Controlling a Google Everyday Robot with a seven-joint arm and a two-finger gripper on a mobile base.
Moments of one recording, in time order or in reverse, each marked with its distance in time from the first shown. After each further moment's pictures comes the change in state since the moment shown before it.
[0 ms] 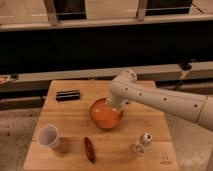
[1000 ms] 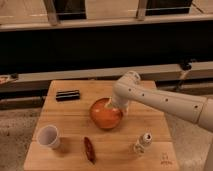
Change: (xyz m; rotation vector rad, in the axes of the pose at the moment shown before) arm 0.009 0.024 0.019 -0.013 -0.021 0.037
